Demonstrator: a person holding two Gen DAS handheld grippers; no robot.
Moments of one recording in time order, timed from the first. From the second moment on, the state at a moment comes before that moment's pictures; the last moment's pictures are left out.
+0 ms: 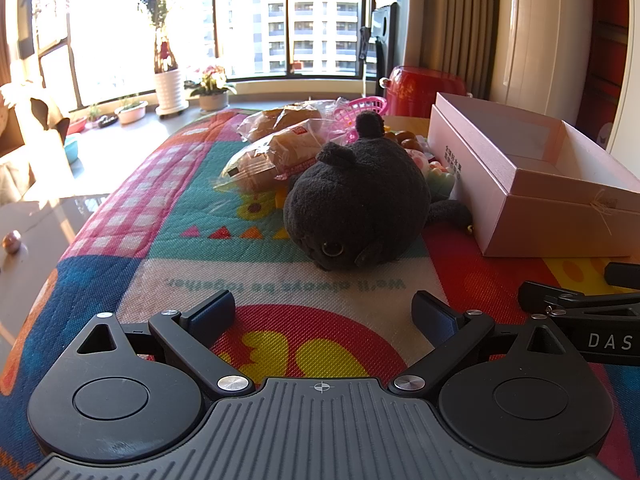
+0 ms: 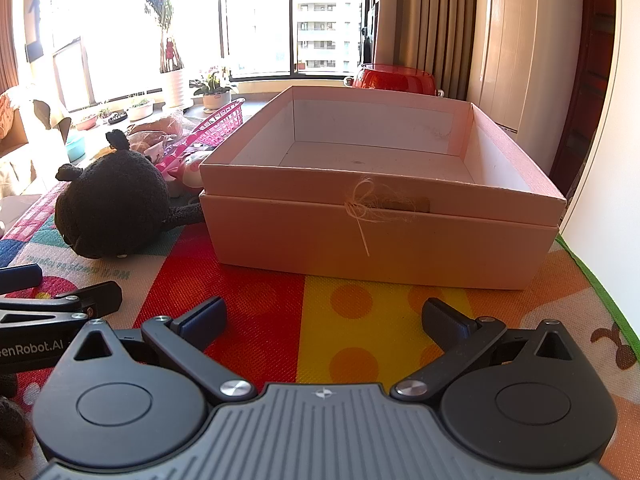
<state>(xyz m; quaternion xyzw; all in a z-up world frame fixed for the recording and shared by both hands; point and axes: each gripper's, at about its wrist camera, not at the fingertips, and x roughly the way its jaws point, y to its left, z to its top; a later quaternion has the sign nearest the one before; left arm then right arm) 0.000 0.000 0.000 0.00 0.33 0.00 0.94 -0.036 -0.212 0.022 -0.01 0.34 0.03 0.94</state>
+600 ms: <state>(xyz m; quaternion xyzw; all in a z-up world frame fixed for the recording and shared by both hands) 0.000 0.000 0.000 0.00 0.33 0.00 0.94 -0.036 -0.212 0.022 -0.01 0.34 0.03 0.94</state>
